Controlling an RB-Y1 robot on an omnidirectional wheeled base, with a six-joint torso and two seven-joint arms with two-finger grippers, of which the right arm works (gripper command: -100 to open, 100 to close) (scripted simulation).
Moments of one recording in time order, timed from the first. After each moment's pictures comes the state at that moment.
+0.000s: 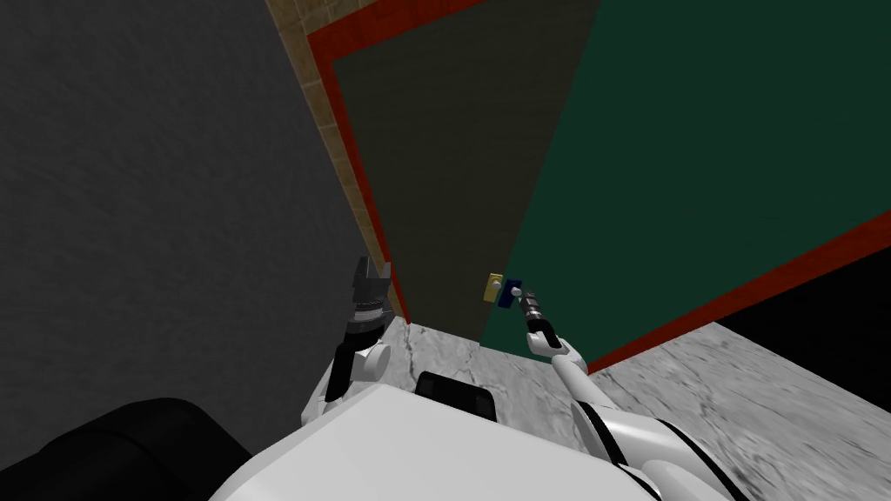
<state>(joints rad) -0.45 -0.31 -0.05 -0.55 -0.10 -0.53 -0.19</state>
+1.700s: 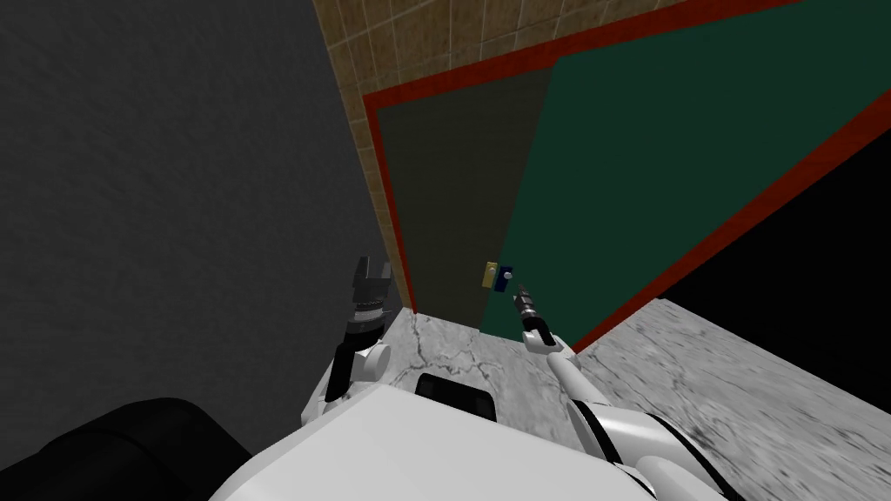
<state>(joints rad) -0.46 -0.29 -0.01 -0.56 -0.09 -0.54 -0.22</state>
